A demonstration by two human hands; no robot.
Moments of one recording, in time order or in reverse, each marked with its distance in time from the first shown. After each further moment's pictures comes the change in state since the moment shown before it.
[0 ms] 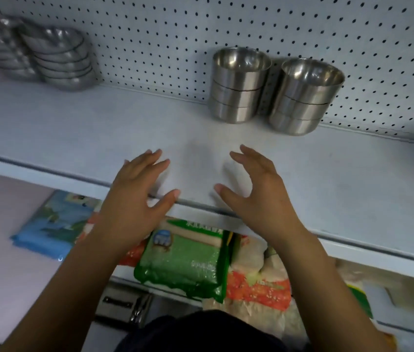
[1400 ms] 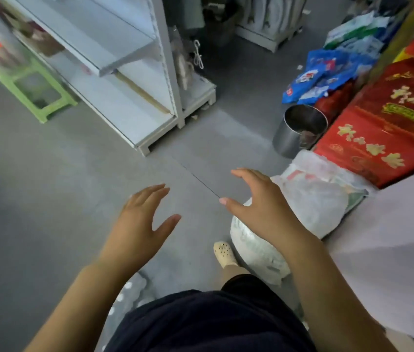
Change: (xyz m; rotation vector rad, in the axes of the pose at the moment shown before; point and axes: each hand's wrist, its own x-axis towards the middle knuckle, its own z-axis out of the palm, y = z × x) left_hand -0.670 0.021 -0.283 0.390 0.837 -2.025; right_hand -0.403 -0.580 0.428 0.188 -1.613 -1.422
